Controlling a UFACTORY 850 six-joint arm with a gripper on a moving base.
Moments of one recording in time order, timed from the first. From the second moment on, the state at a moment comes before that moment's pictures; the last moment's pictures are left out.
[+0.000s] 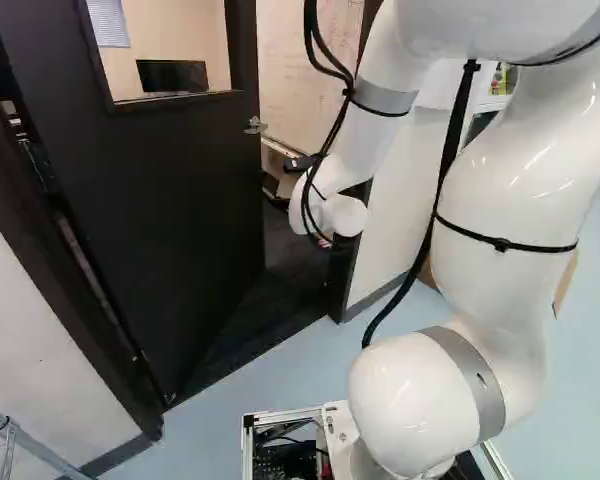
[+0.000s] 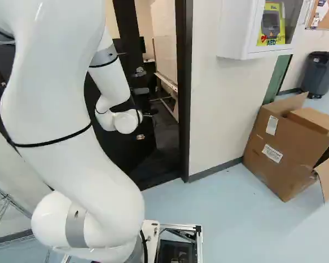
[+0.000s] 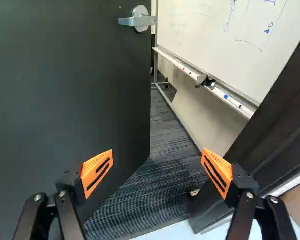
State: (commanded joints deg) arm 6.6 -7.9 -27.4 -2.9 50.8 0.0
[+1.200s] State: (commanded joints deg) arm -0.8 7.7 -11.5 -2.5 50.8 0.0
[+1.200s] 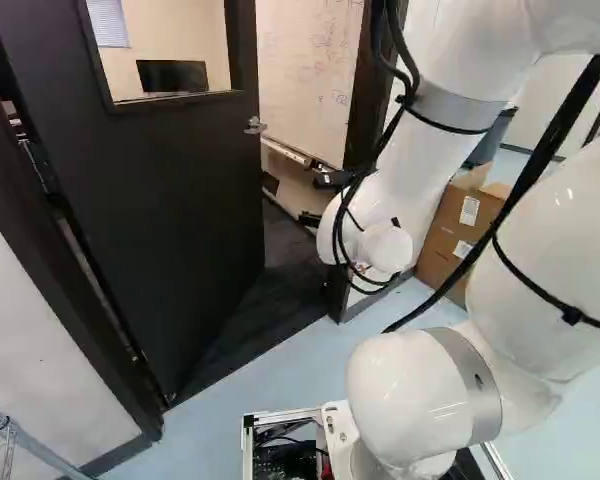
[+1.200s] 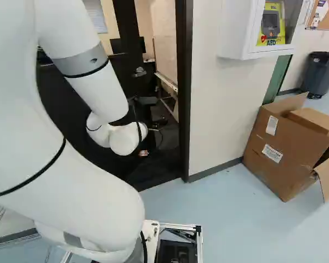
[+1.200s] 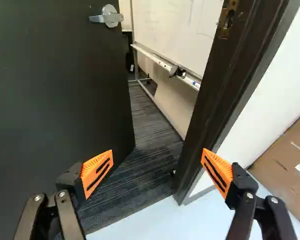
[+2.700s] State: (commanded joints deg) arm -0.9 8.0 -11.2 -2.5 50.8 0.0
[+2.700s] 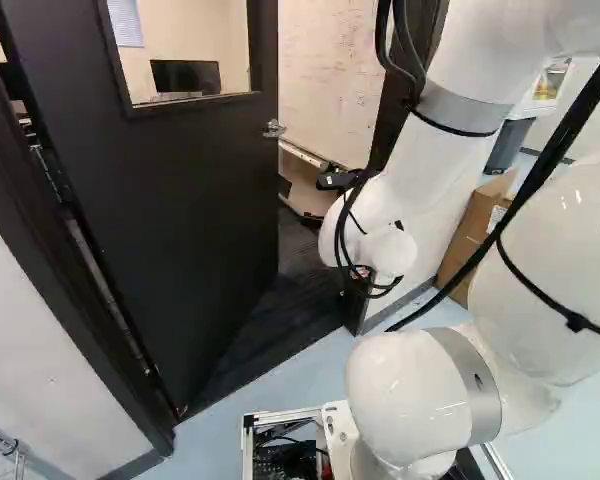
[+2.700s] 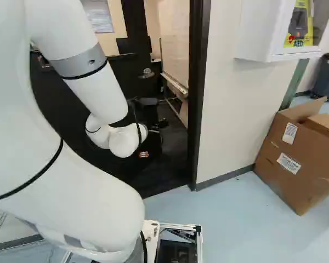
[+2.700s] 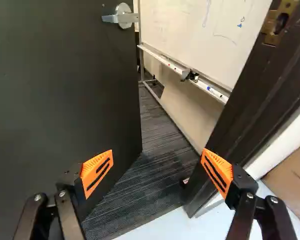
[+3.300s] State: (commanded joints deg) arm -0.9 8.0 -11.2 -2.5 50.8 0.0
